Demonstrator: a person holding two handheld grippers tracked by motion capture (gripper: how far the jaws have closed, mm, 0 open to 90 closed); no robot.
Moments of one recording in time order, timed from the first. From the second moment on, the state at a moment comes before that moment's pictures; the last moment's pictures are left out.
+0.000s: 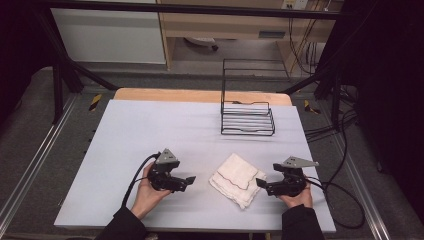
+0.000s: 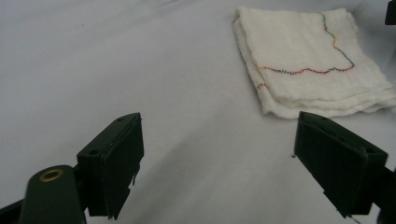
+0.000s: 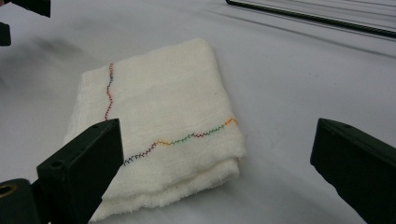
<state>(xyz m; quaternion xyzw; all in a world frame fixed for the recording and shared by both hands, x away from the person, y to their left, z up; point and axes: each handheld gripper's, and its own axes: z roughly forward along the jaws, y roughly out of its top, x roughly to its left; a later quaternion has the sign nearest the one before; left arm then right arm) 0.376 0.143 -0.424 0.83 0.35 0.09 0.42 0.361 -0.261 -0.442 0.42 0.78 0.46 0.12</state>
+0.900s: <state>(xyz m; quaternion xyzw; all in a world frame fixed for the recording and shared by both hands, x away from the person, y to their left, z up) 0.392 0.062 -0.441 0.85 0.35 0.06 0.39 0.361 -0.260 -0.443 0.42 0.77 0.46 0.13</state>
